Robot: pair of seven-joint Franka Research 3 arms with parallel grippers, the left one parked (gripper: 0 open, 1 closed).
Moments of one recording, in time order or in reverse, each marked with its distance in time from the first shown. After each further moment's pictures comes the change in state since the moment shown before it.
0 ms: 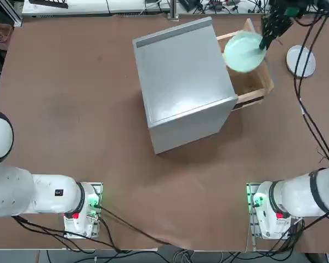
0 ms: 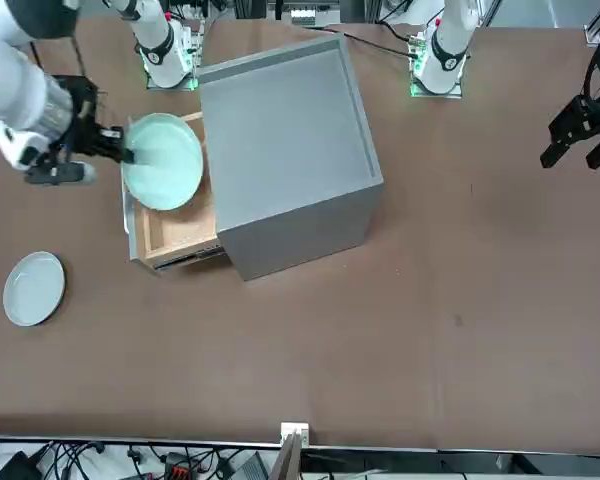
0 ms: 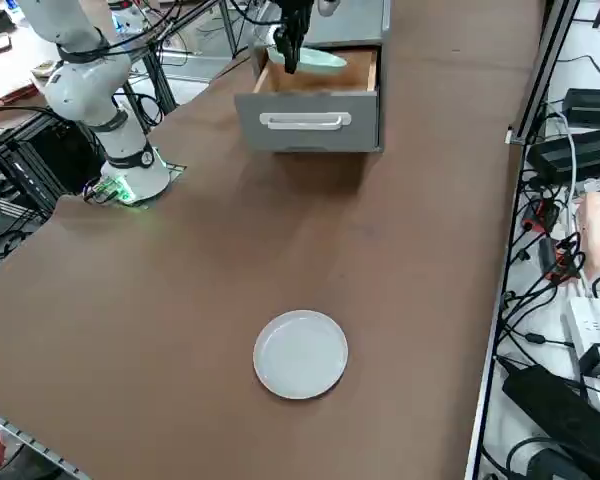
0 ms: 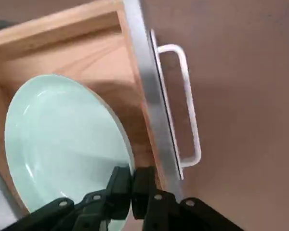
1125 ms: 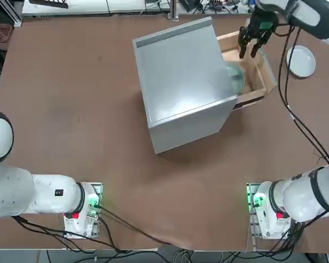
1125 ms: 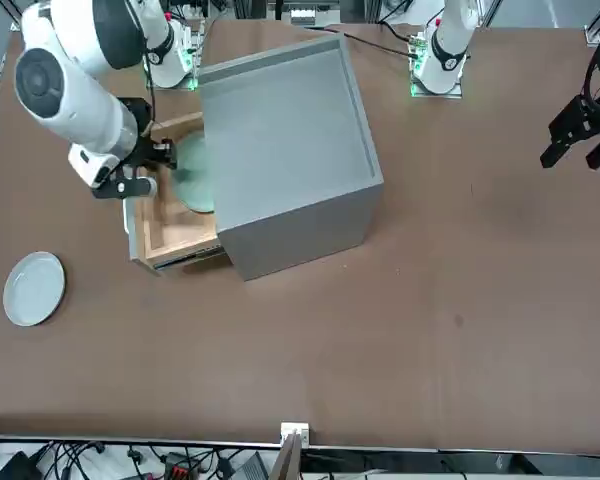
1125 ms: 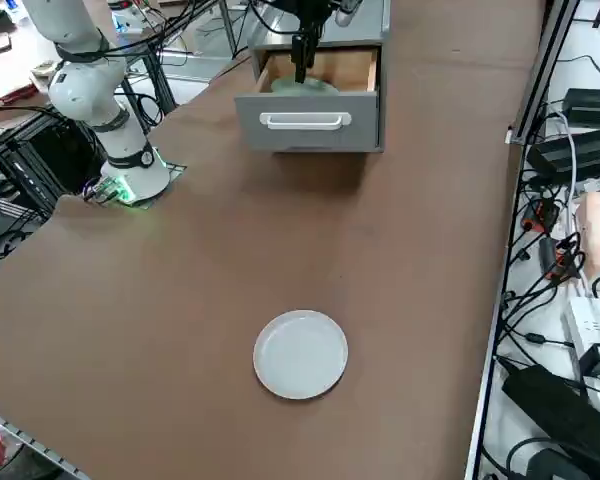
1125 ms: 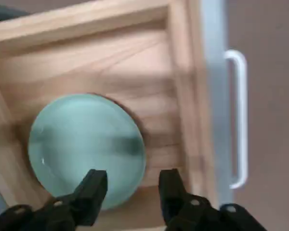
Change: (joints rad) arm 0.123 0.067 -0.018 0.013 -0.051 0.062 0.066
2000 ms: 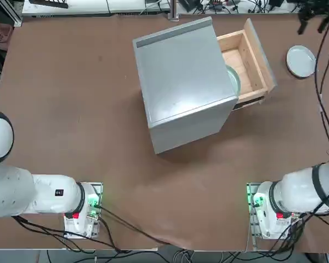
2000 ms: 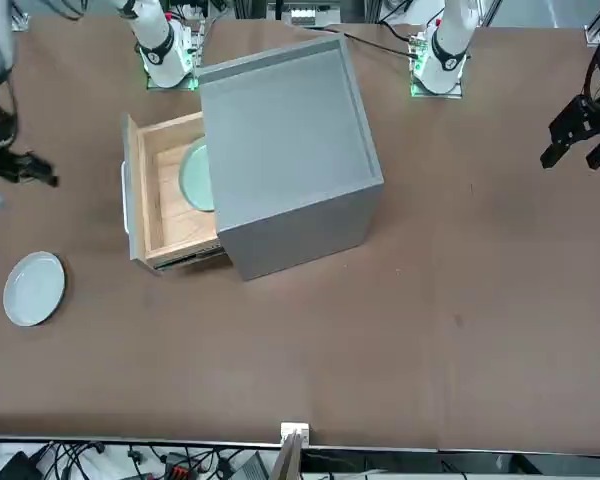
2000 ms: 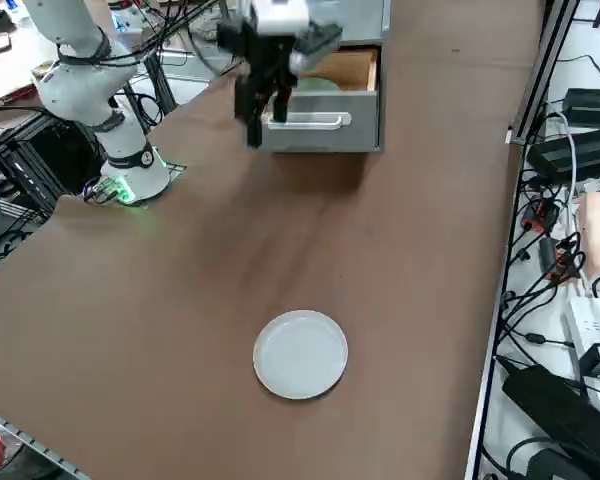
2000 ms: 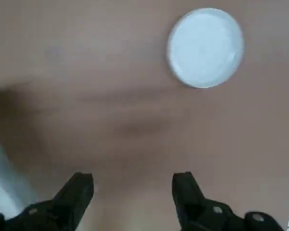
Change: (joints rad) arm -0.449 0.088 -0.029 0.117 -0.199 0.053 -0.238
